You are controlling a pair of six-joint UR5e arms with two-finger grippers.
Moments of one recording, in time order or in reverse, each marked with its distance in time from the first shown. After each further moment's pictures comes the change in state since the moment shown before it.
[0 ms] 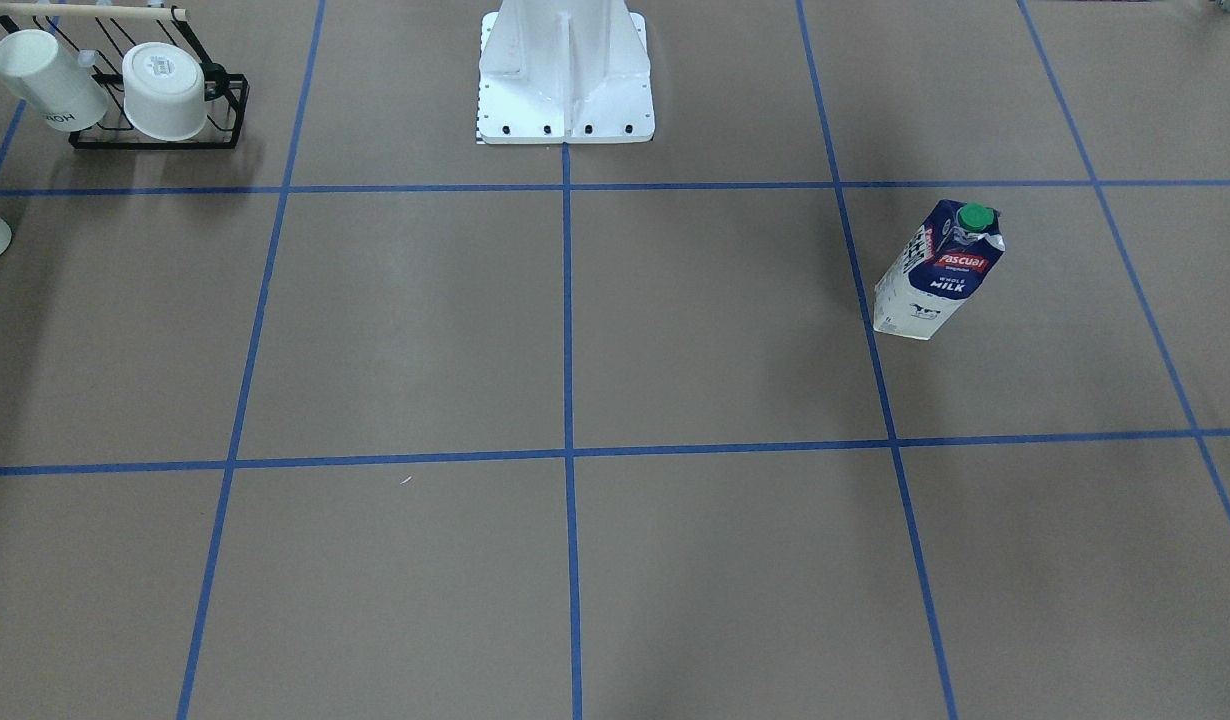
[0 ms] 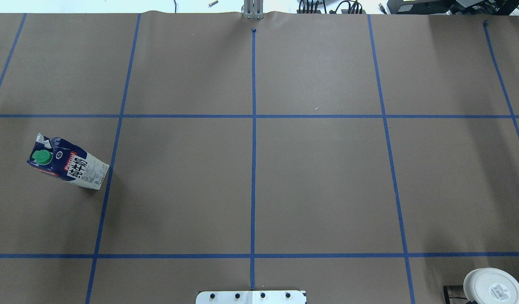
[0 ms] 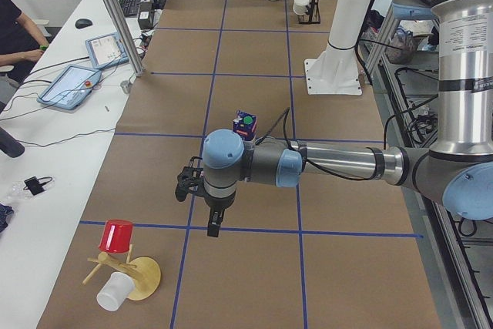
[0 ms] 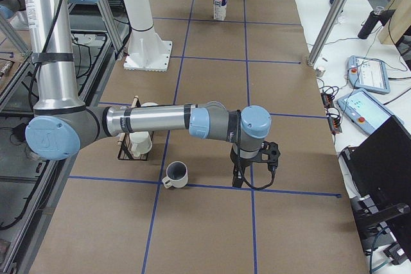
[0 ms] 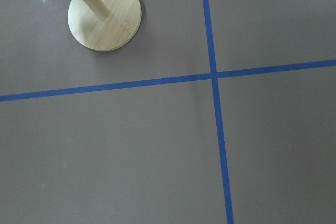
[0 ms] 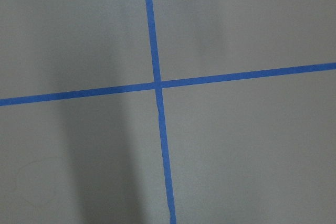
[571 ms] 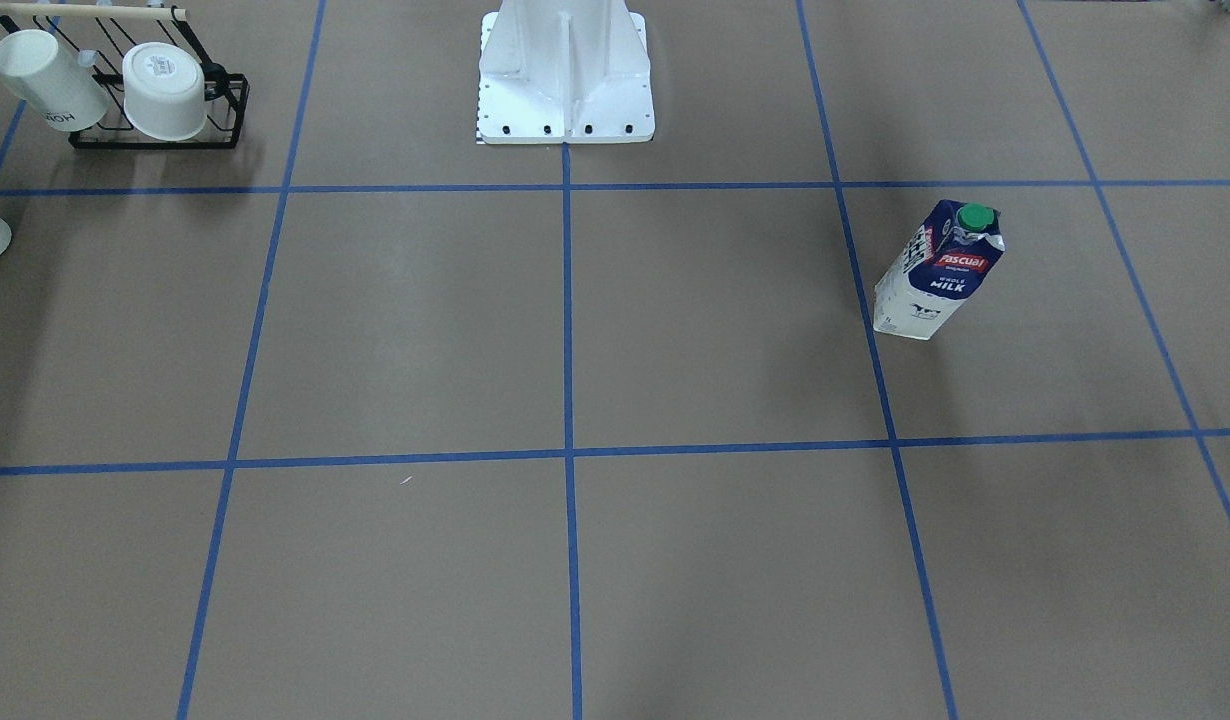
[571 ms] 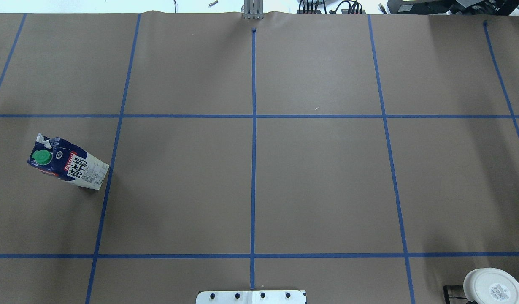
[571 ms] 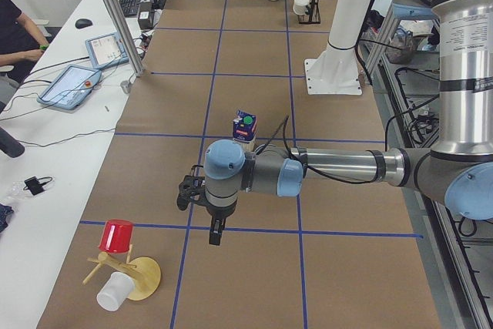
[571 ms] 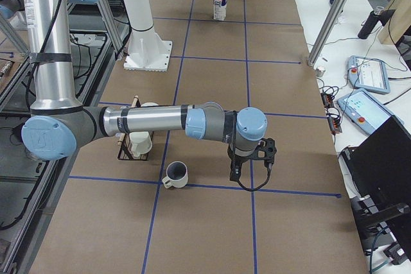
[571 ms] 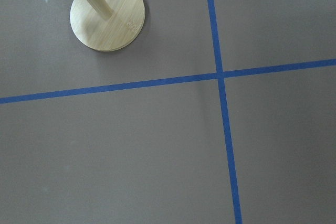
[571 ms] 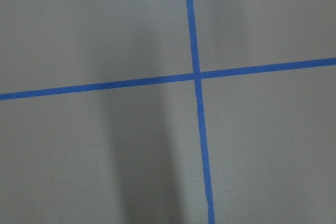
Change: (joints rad) left arm -0.001 0.013 0.039 -0.034 0.000 0.001; right arm 0.003 -0.041 0.033 0.005 0.136 -0.018
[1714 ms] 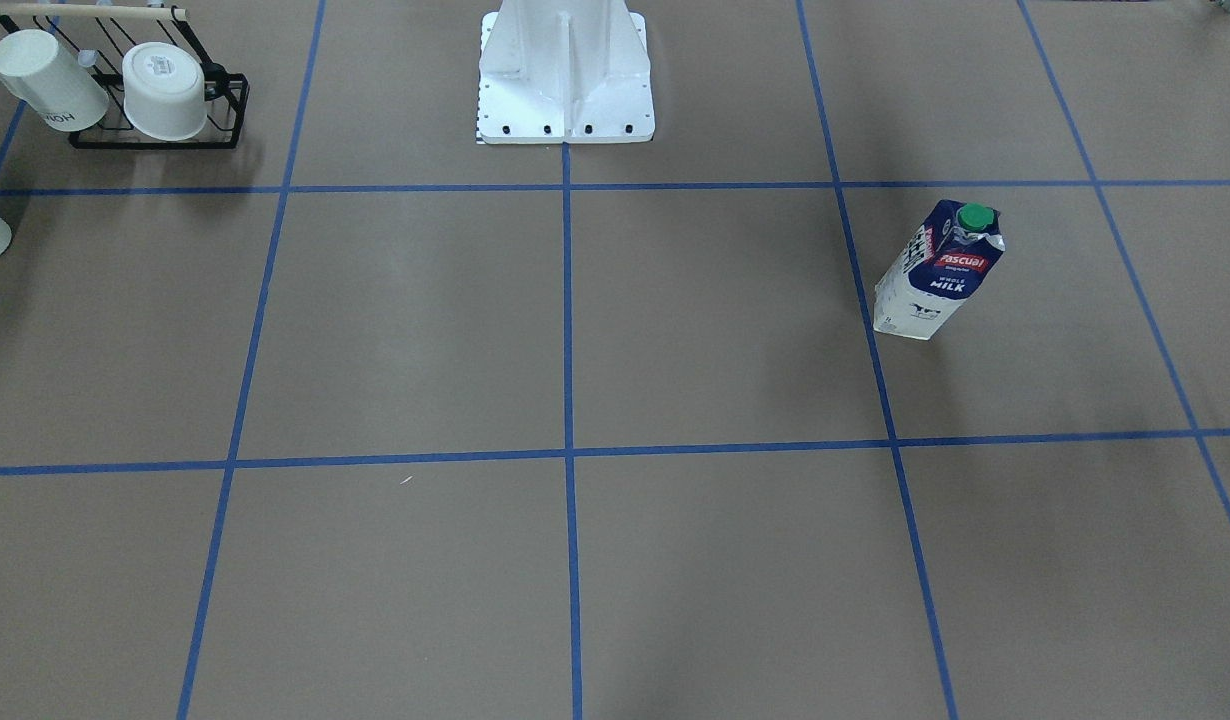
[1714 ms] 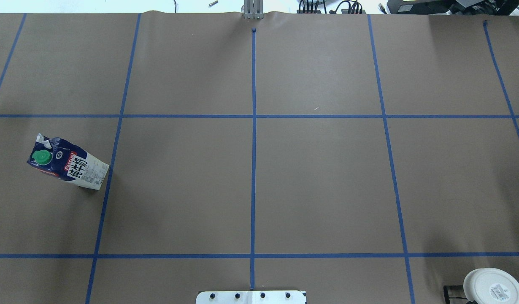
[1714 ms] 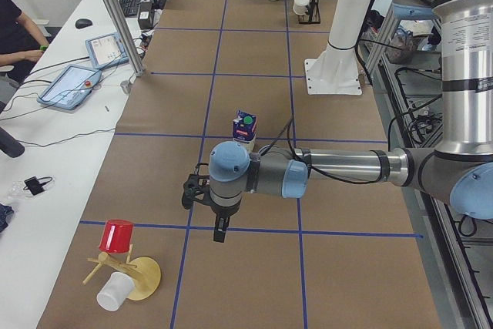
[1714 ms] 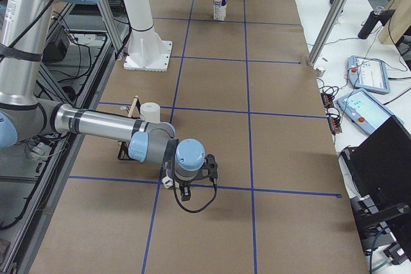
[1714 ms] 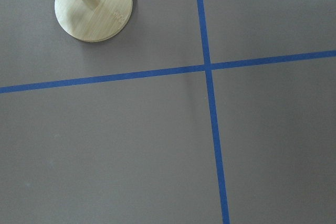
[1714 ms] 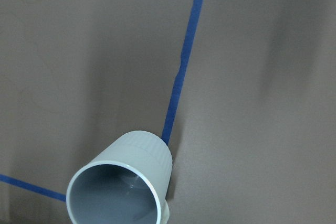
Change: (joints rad) left arm 0.000 0.017 -0.010 -0.009 -0.050 0.000; right arm -0.060 -0.340 0.087 0.102 -0.025 -0.421
